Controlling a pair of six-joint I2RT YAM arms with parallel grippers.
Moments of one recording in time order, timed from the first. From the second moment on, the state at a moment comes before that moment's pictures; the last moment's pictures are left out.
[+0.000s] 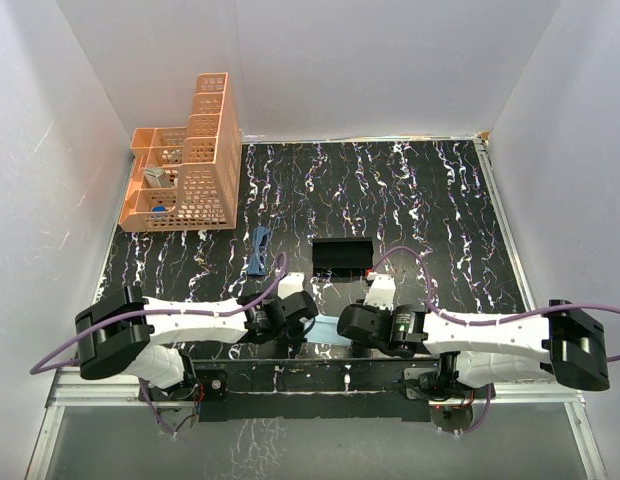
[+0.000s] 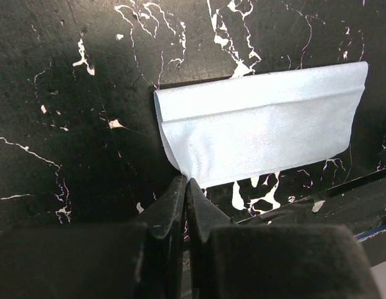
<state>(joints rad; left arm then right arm) -1.22 1.41 0.68 -0.37 -0.27 -1.02 1.28 1.11 0.59 -0.66 0.50 1.25</state>
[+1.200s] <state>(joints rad) -1.21 1.33 0.61 -0.28 -0.25 -1.01 1.31 1.31 0.66 -0.69 0.48 1.32</state>
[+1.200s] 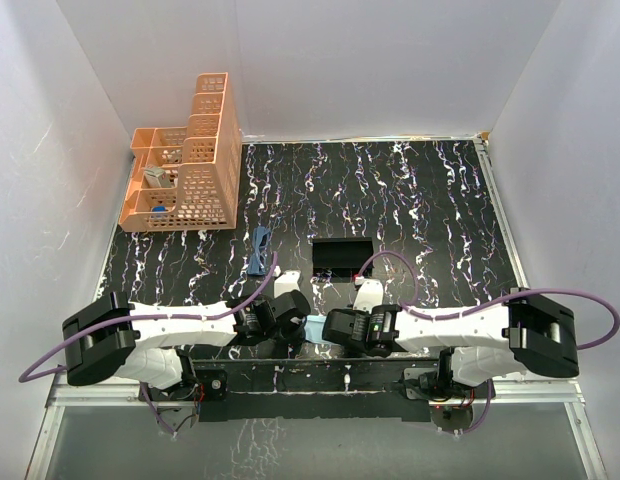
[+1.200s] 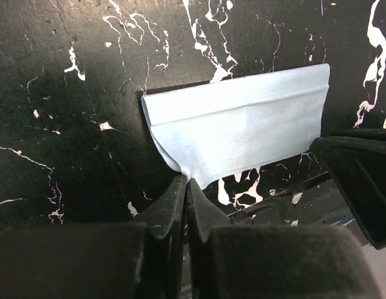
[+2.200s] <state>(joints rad) -1.21 1.31 0.59 -0.27 -0.25 -1.01 1.31 1.42 0.73 -0.71 0.48 1.30</state>
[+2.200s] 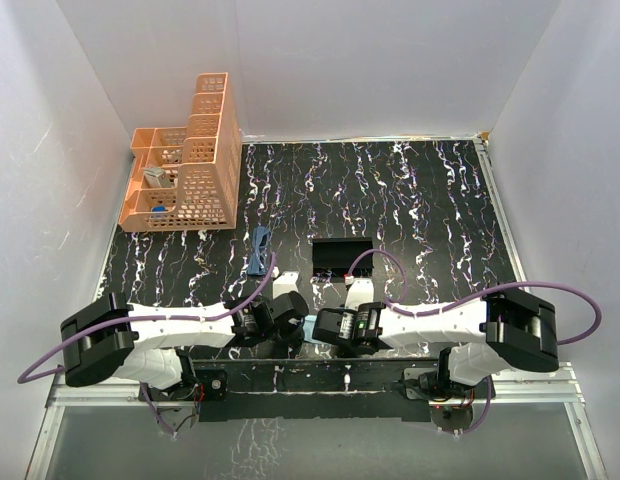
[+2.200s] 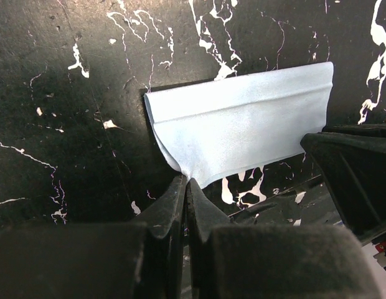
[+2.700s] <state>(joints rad) -1.21 1.31 0.59 -0.26 -0.24 -1.01 1.31 1.43 0.74 -0.71 0.48 1.31</state>
